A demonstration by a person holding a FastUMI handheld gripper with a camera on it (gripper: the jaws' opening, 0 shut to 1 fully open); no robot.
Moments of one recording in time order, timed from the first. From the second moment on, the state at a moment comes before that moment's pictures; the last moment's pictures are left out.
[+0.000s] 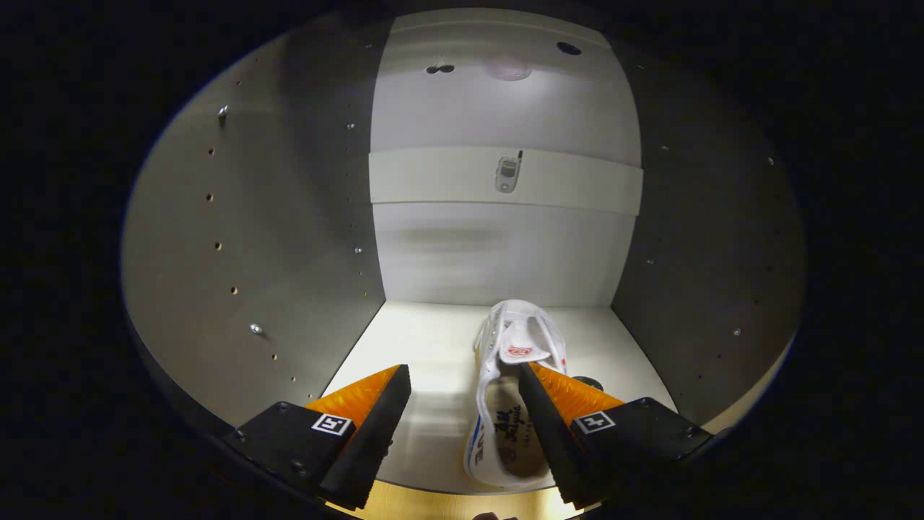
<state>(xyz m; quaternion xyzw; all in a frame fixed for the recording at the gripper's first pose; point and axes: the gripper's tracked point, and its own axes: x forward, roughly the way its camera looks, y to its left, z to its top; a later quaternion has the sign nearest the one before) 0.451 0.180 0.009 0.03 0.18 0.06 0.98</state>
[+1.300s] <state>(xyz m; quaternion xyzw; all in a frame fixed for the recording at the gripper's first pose) 0.120 0.127 0.174 0.05 0.03 0.08 1.00</state>
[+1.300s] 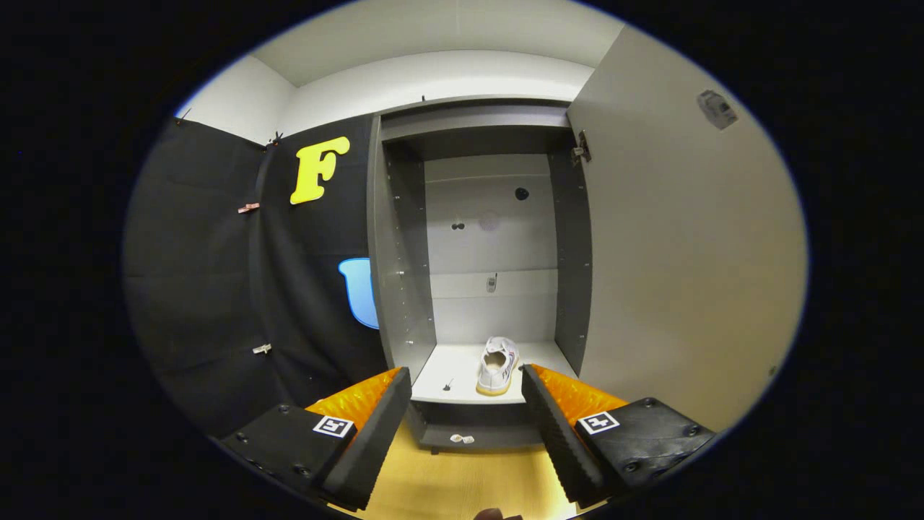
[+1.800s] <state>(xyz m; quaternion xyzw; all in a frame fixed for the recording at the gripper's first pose) 0.011 0.022 0.180 0.06 0.03 0.05 1.00</state>
